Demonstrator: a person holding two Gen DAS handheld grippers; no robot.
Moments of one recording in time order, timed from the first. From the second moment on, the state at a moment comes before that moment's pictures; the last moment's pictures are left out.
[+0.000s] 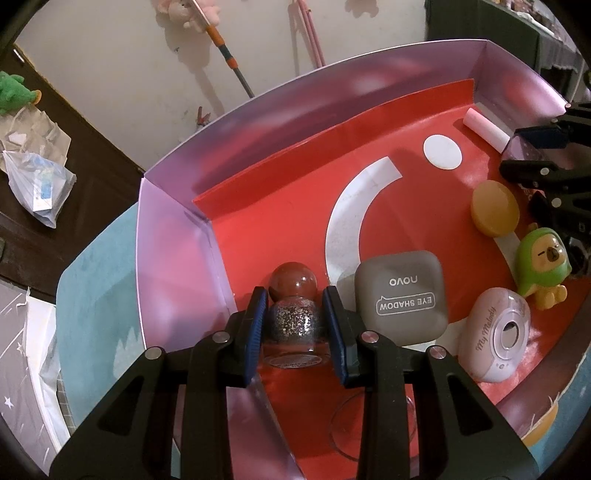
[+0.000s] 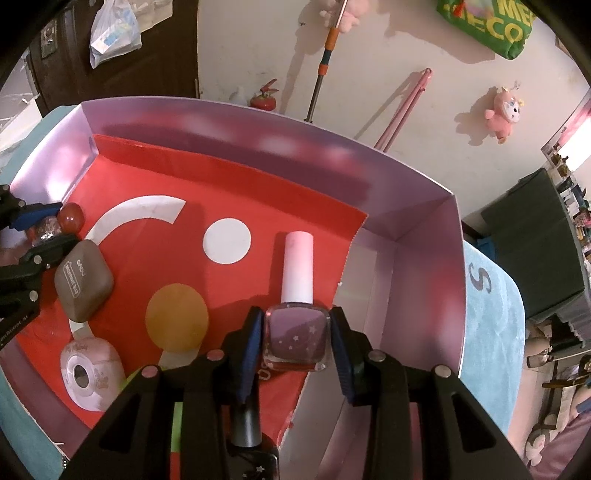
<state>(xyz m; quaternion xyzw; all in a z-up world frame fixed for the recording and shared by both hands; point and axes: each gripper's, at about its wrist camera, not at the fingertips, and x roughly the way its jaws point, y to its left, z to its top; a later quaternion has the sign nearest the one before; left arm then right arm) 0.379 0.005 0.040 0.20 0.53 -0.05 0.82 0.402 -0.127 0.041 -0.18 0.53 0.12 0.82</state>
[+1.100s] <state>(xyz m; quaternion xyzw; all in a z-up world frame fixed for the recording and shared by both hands) 0.295 0.037 0.142 0.05 0.42 -0.10 0.90 0.354 -0.163 0.126 -0.09 0.46 0.13 0.87</state>
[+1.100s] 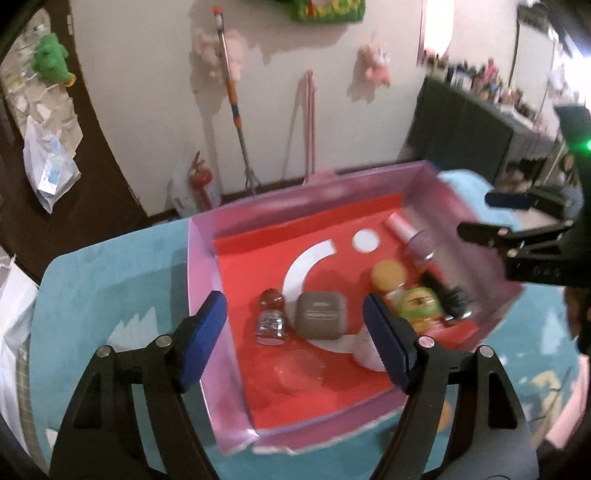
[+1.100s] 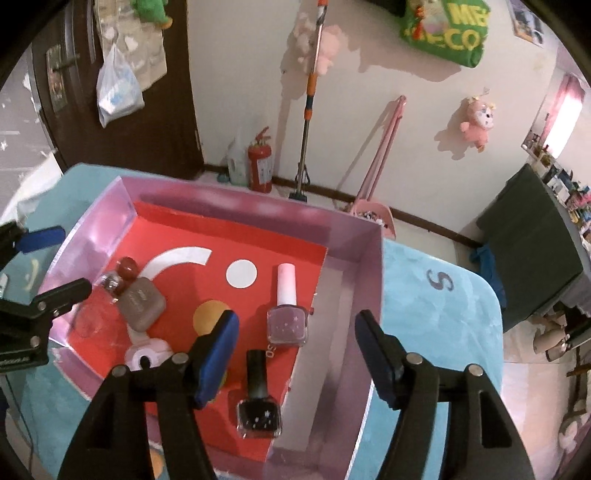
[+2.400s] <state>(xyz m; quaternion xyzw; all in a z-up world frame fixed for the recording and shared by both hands) 0.059 0.020 0.125 -0.01 0.27 -0.04 0.96 0.074 -0.195 0.137 -0.01 0.29 0.14 0.95</state>
